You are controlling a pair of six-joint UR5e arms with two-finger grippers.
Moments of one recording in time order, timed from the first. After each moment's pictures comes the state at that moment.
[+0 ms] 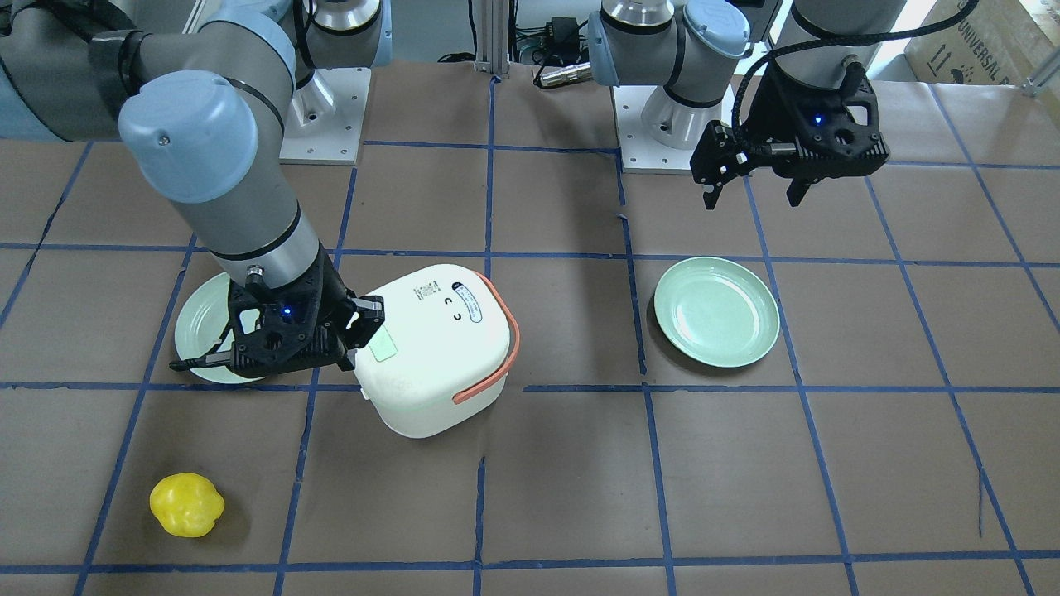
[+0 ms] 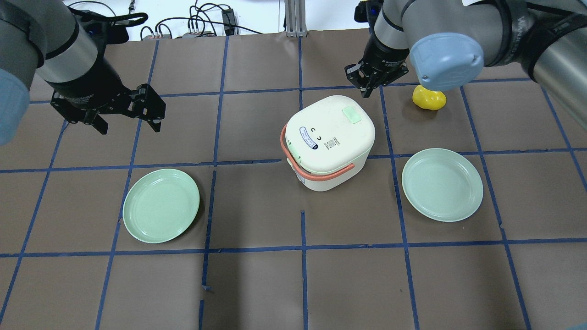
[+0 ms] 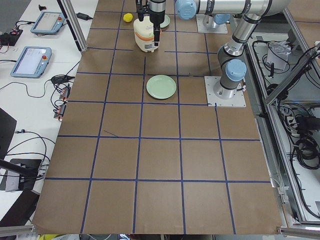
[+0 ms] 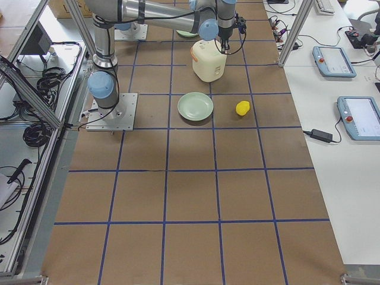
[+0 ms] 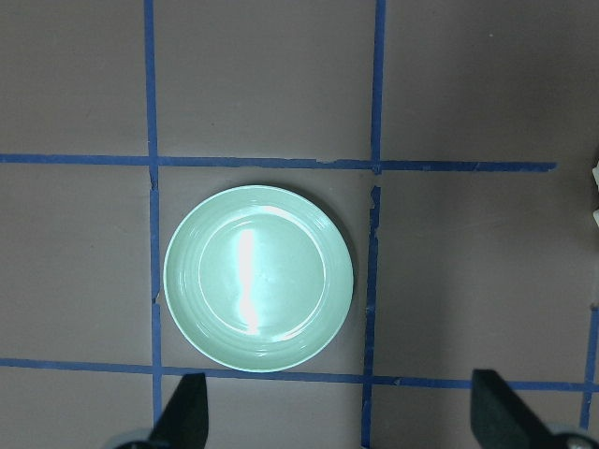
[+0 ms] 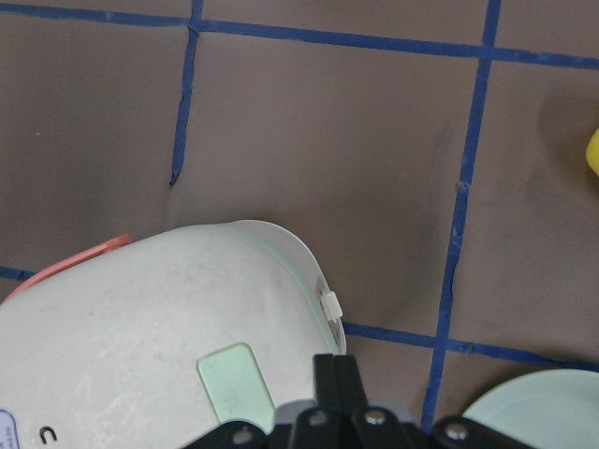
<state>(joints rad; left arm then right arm) -1.51 -1.48 -1.67 -1.53 1.62 0.03 1.68 -1.28 1.54 -1.94 -1.46 -0.05</state>
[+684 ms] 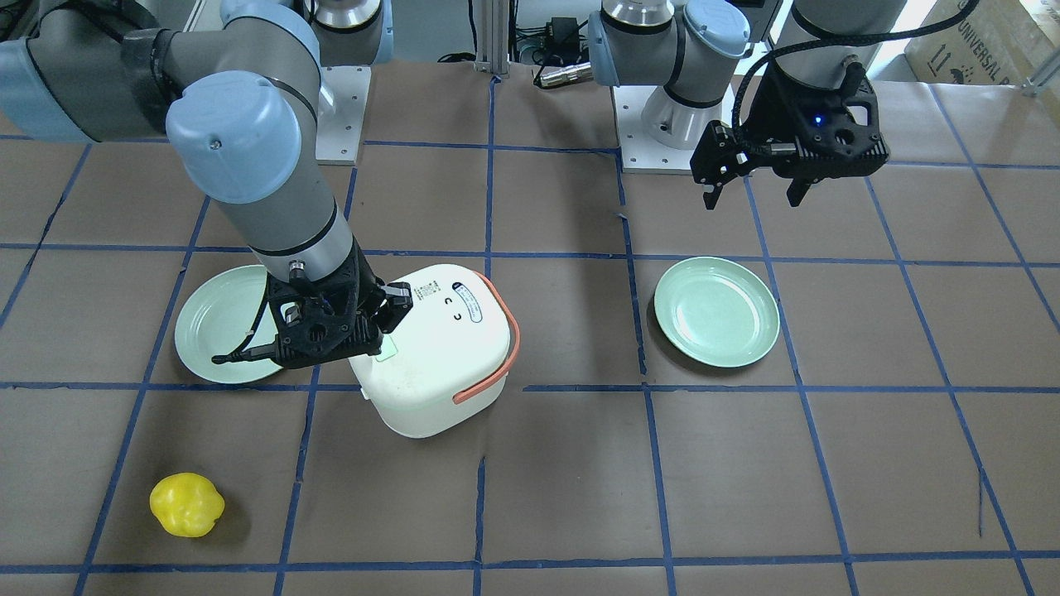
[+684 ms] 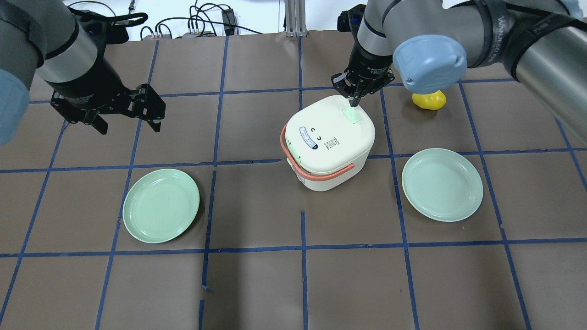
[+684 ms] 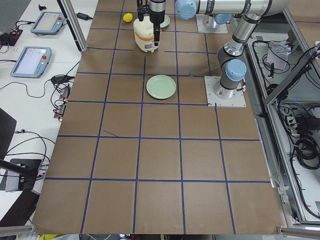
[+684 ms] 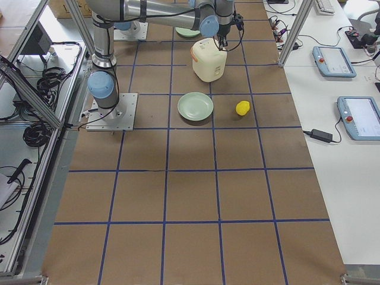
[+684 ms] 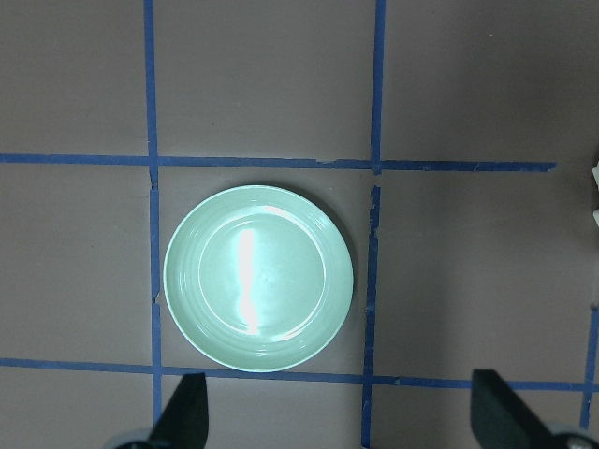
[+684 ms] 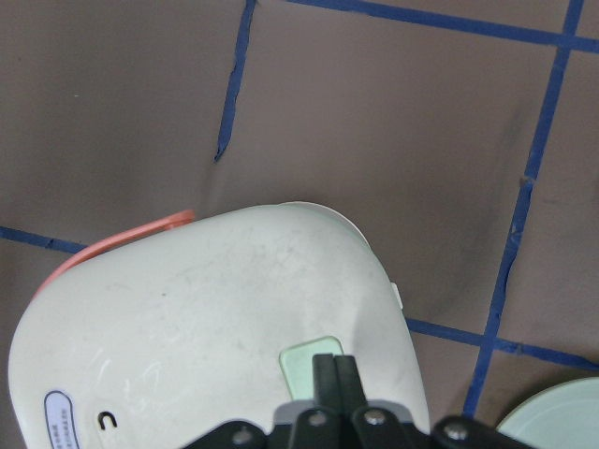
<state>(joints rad) -1.51 -1.48 -1.67 -1.53 1.62 0.03 1.71 -1.28 1.53 -1.86 -1.46 -0.07</state>
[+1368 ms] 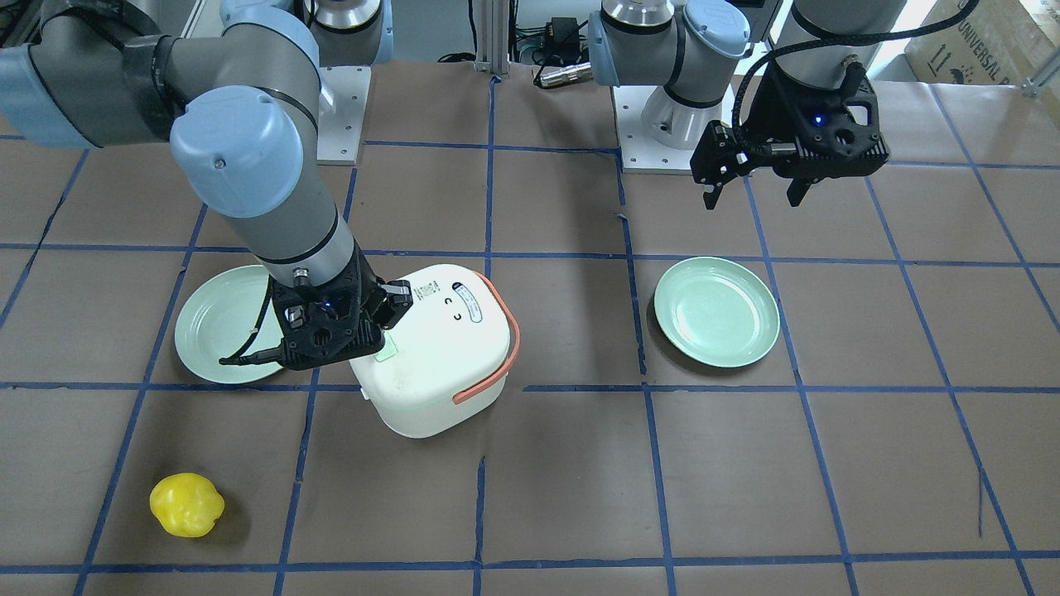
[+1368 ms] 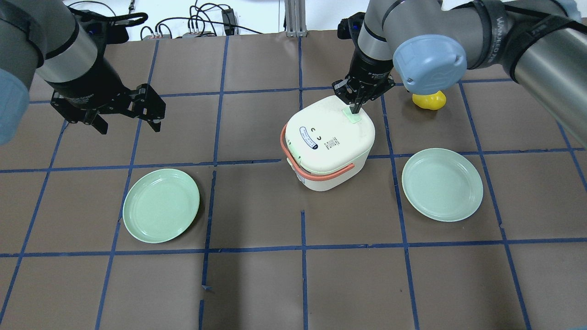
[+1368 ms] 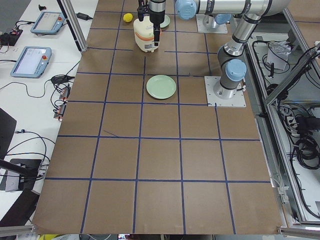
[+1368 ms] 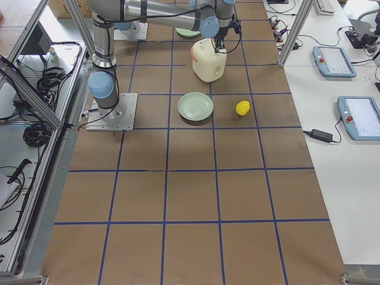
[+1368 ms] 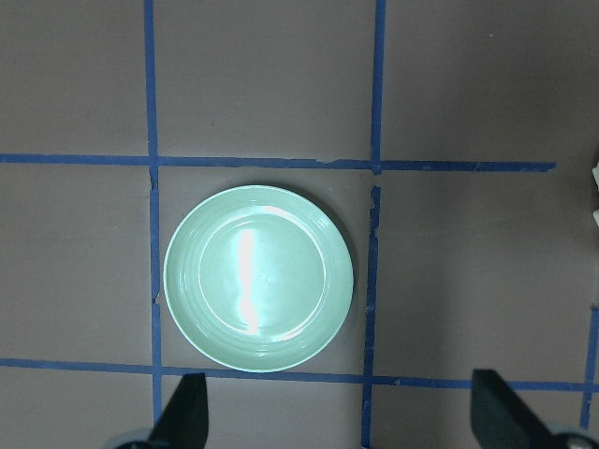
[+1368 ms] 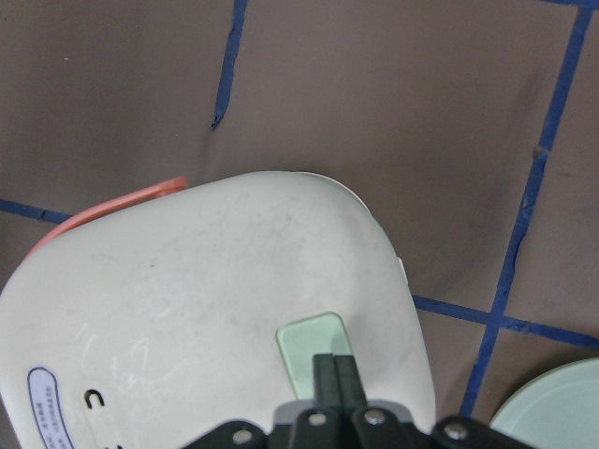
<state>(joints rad) -1.51 -1.48 -1.67 -1.53 1.62 0.03 1.71 -1.28 1.54 -1.83 -1.45 -0.08</state>
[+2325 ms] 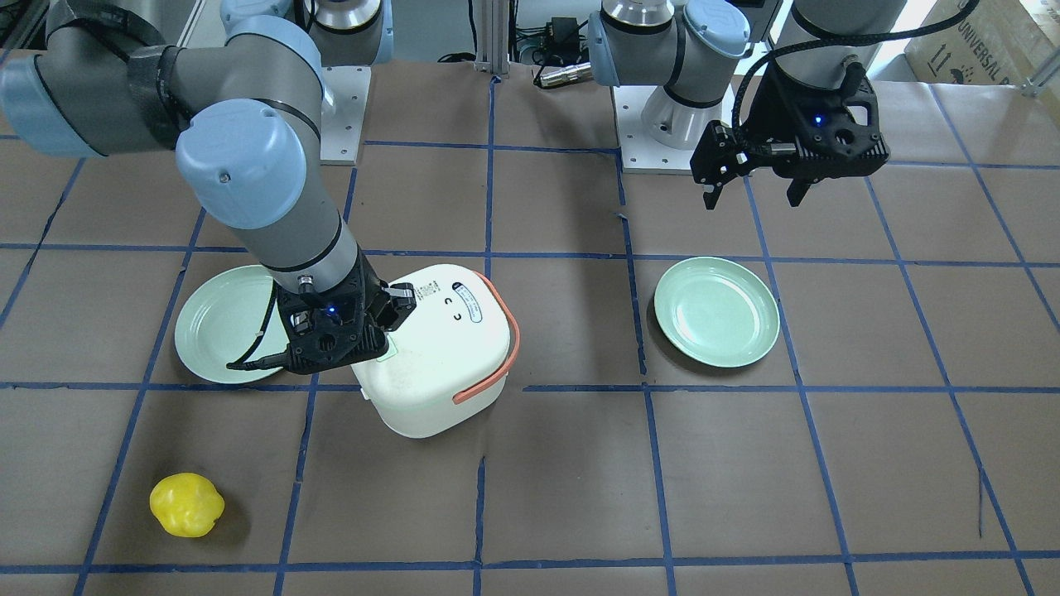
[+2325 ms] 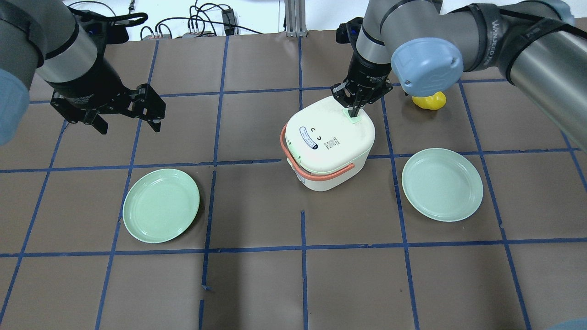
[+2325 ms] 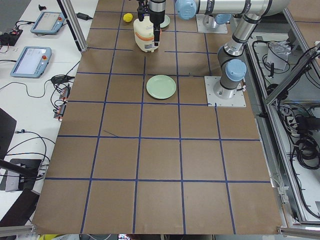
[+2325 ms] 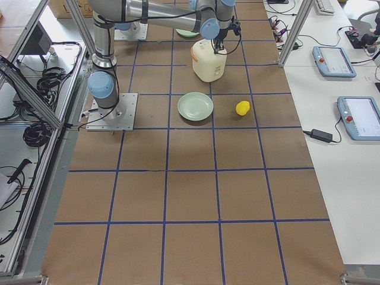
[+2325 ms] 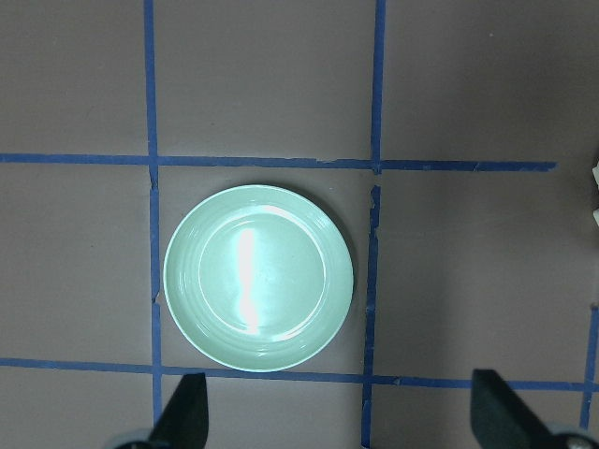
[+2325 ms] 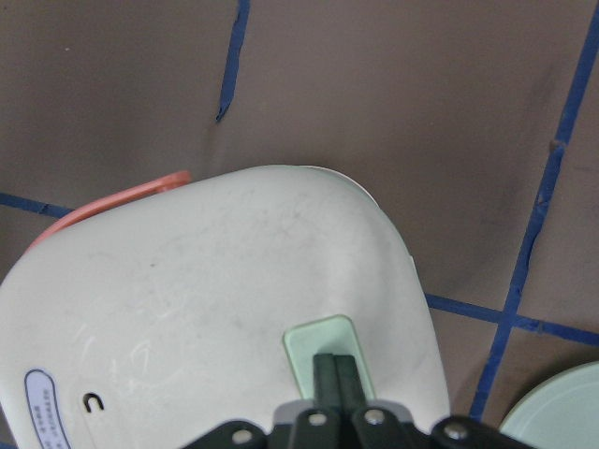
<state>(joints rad) -1.51 -1.48 -1.67 -1.53 1.62 0.03 1.71 -1.27 1.54 -1.83 -1.44 -0.08</state>
